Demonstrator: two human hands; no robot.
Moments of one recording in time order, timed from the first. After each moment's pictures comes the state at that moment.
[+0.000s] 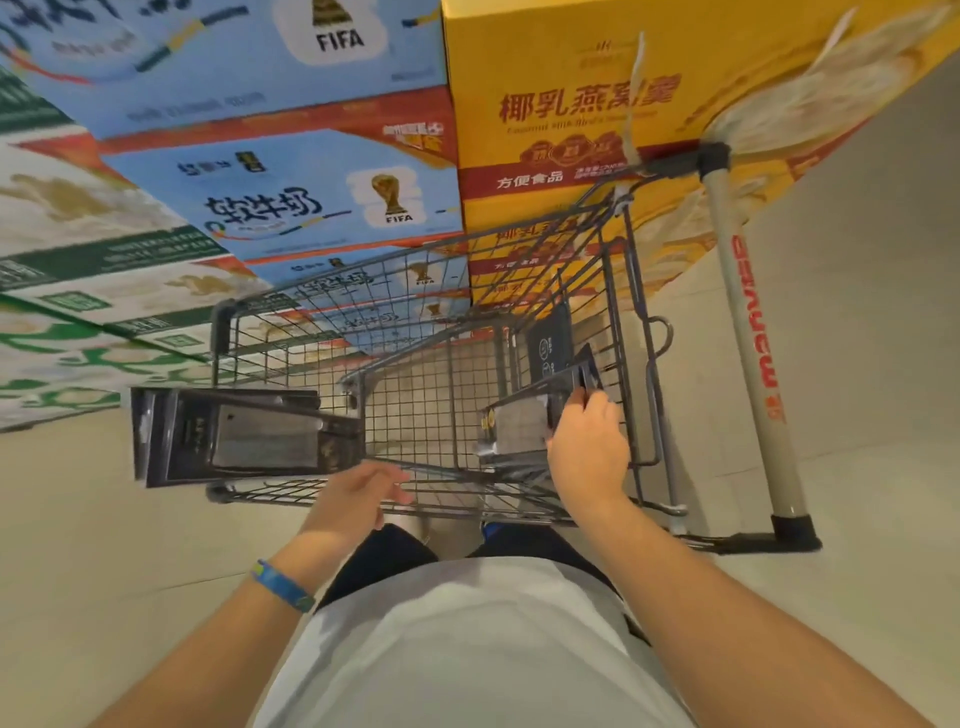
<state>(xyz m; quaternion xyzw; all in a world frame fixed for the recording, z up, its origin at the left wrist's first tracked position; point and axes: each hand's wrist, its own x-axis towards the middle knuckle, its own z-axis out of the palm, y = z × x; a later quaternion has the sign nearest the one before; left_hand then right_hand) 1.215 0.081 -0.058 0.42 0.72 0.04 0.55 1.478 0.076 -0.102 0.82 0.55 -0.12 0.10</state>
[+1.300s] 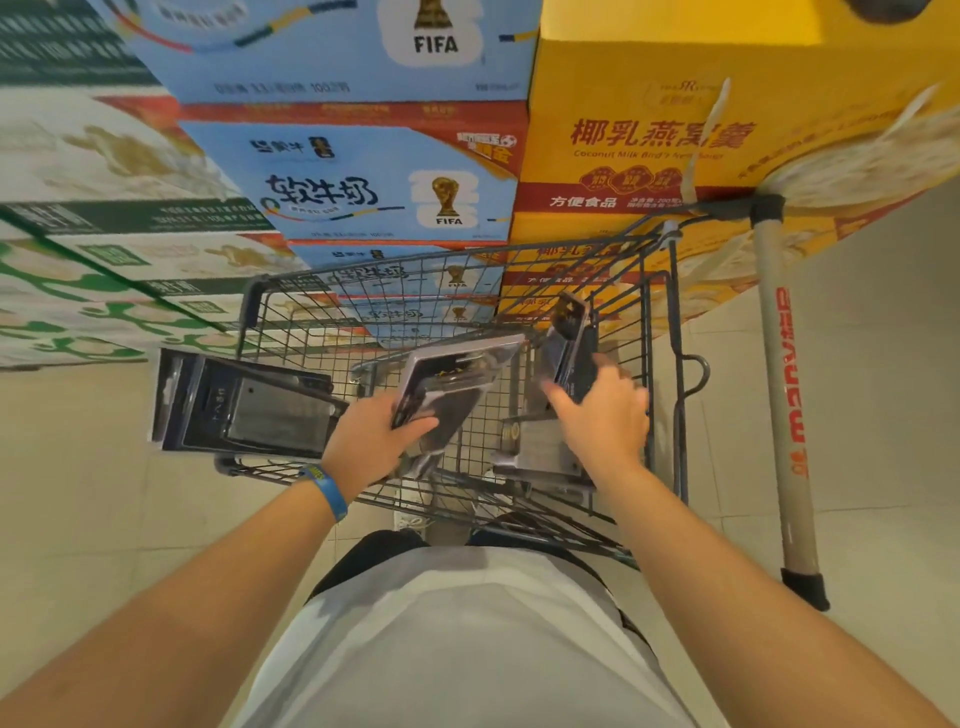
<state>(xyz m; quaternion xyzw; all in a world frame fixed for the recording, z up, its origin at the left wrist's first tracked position) 1.210 0.141 -0.081 0.65 0.66 0.04 0.38 1.479 0.137 -0.060 0.83 0.47 -0.29 -0.10</state>
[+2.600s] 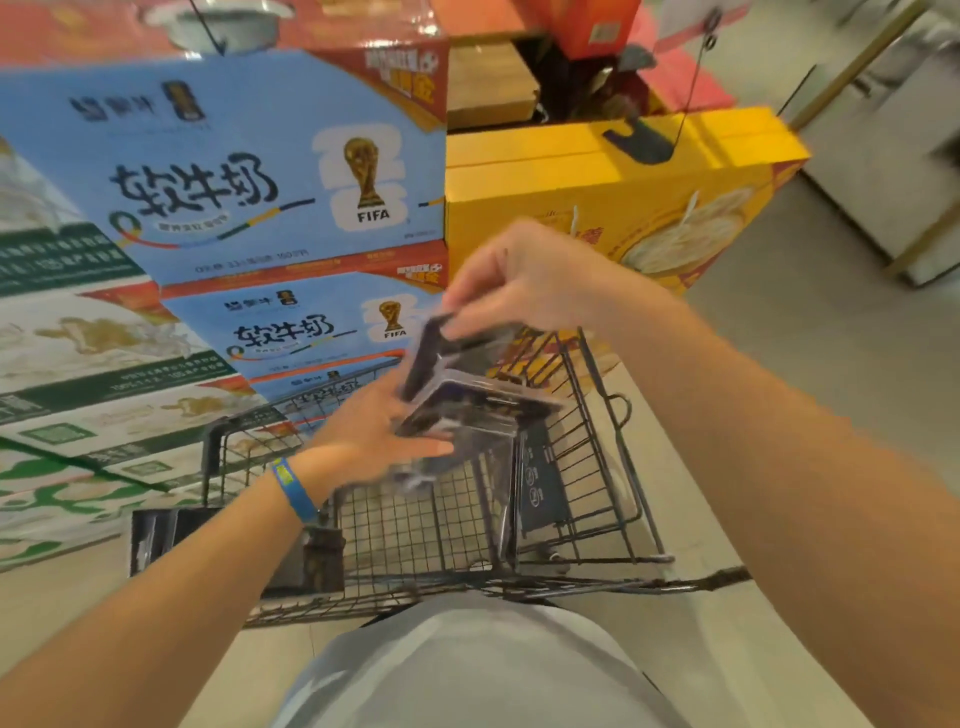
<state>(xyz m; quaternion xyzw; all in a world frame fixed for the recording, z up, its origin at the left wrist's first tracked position) 1.226 0.224 0.049 0.78 0.41 0.14 0.45 1.456 0.240 0.185 0.56 0.73 -0.37 -0.14</state>
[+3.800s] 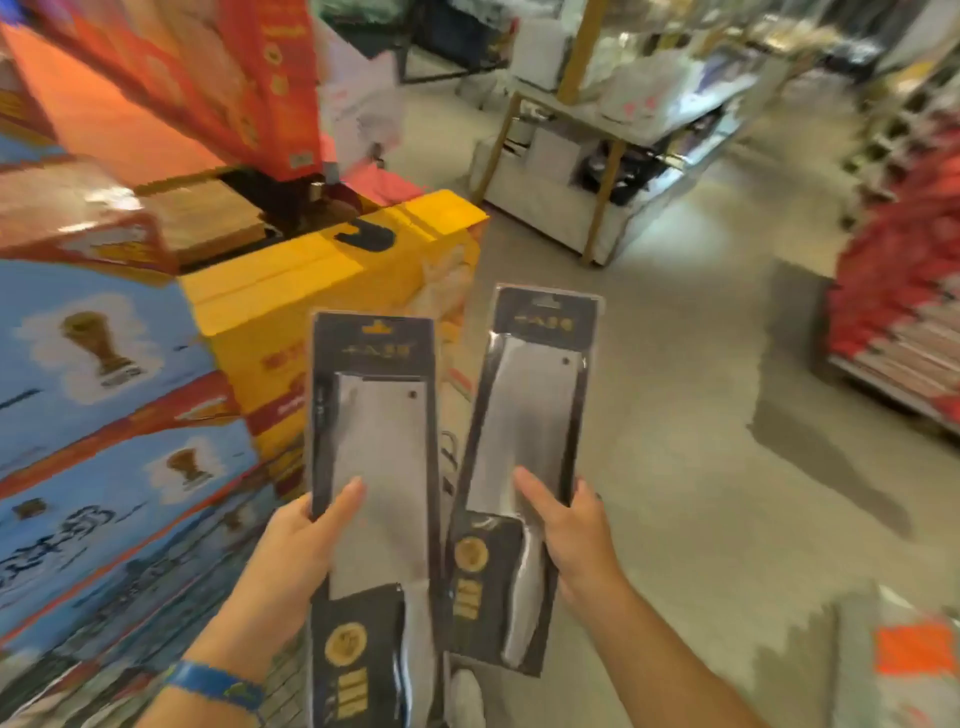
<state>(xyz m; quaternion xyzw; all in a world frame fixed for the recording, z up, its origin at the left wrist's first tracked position) 1.296 0.189 0.070 0.55 0.38 0.14 0.73 1.474 -0.002 0.079 0.72 0.02 -0.24 -0.65</state>
